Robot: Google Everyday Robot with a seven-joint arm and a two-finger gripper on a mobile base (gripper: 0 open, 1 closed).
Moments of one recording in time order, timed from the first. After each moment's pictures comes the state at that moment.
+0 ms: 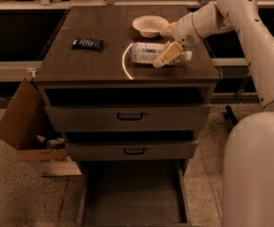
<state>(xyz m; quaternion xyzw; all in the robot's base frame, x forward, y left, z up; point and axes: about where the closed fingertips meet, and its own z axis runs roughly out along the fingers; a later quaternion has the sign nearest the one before) 0.758 -0.091 0.861 -0.60 0.67 0.19 0.39</state>
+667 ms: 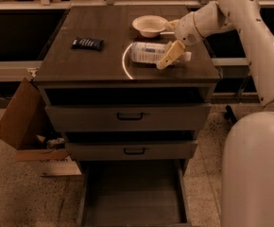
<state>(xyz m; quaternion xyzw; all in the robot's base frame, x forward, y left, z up) 0.761 -0.096 0.864 -0.59 0.68 0.19 0.39</state>
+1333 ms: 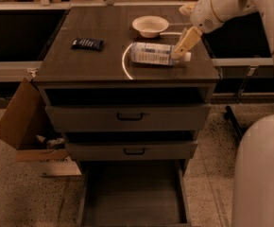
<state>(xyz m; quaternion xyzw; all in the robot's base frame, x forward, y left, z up) 0.749 -0.139 0.916 -0.60 0.69 0.11 0.40</state>
